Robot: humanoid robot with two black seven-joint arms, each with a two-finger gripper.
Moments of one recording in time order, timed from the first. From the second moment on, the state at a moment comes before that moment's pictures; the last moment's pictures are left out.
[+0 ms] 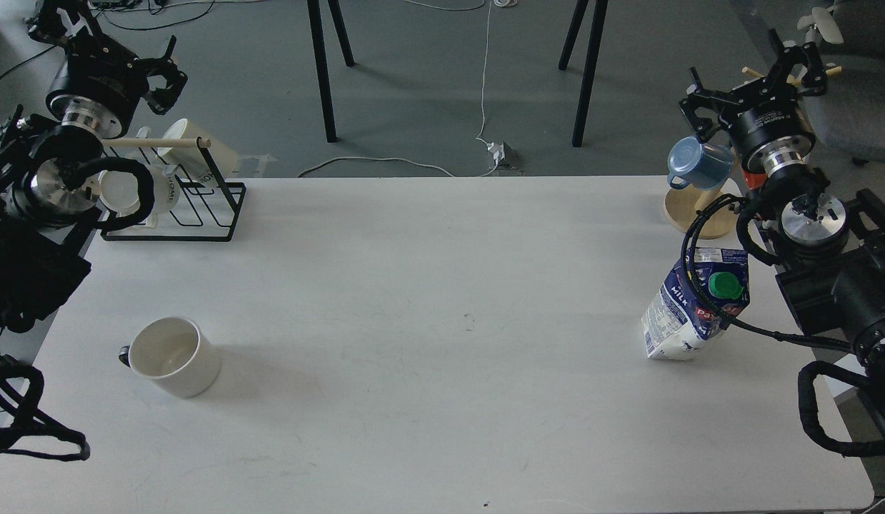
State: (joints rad) left arm -0.92 0.40 -0.79 -0.50 -0.16 -0.33 -0.23; right arm 0.87 -0.22 1.11 0.38 0.16 0.49 0.08
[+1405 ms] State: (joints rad) left arm -0.55 1.12 -0.54 -1.12 1.12 -0.32 -0.42; right arm 0.87 -0.25 1.09 0.47 0.16 0.49 0.09
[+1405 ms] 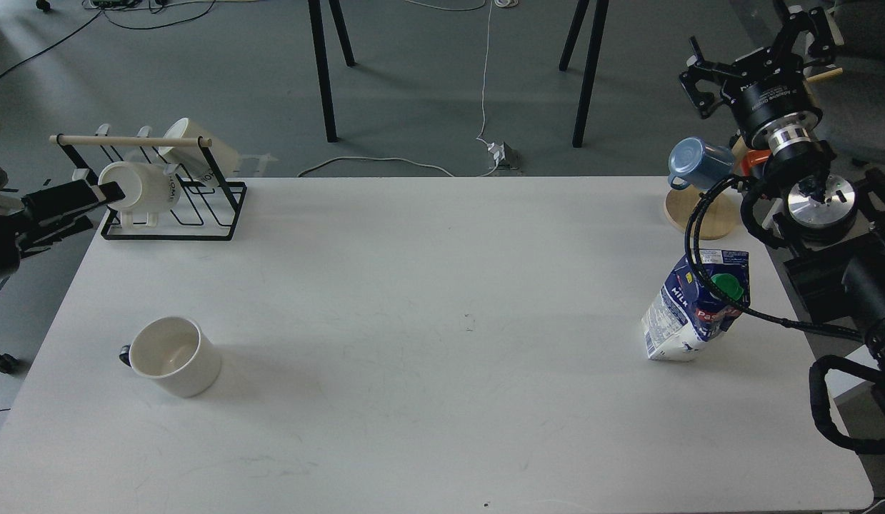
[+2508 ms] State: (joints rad) left arm -0.53 0.87 -0.23 -0.87 1.91 0.14 -0.48; right arm 0.83 -0.28 1.10 0.48 0.16 0.49 0.09
